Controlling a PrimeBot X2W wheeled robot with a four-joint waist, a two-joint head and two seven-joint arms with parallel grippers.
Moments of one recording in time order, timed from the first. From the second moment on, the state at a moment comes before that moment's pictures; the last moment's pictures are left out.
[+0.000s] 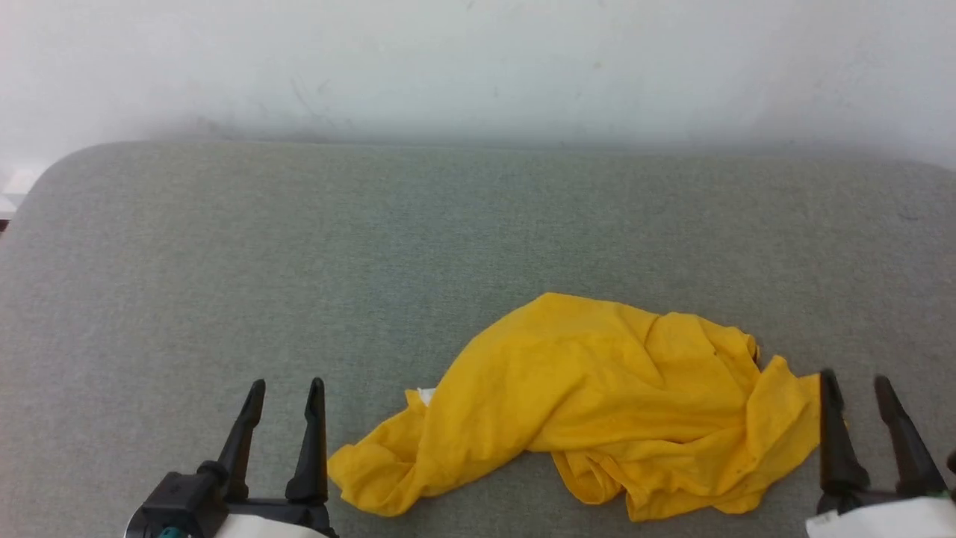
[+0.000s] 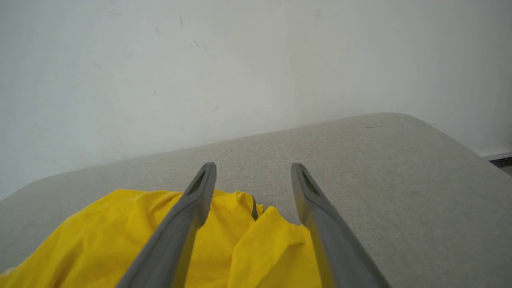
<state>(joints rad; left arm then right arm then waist) 0.14 0.05 0.00 -0.03 -0.22 -0.12 -0.26 0.16 -0.05 -0.15 -0.04 0.30 0.13 -0.18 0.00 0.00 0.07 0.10</state>
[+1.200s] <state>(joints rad) -0.19 0.49 -0.58 0.09 -0.52 -0.12 0.40 0.04 -0.05 -0.19 -0.02 0.34 0.13 -0.26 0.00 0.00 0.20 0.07</state>
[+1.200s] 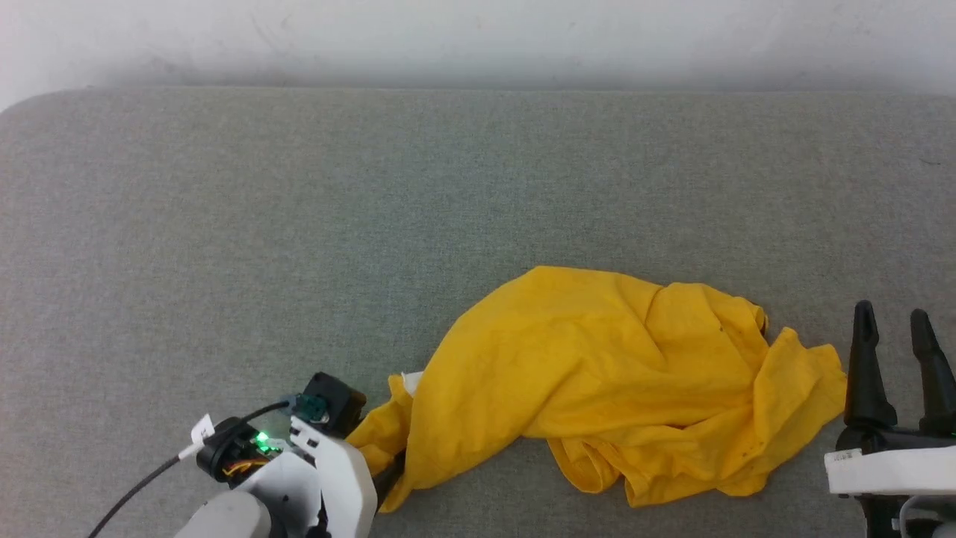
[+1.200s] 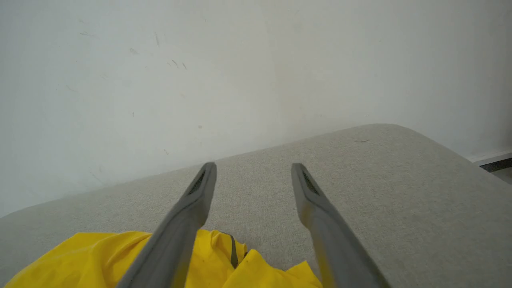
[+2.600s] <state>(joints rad) 0.15 0.41 -0.27 -0.09 -0.74 0.18 0.00 0.06 -0.05 -0.17 0.02 0.31 0.13 -0.24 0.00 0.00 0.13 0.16</state>
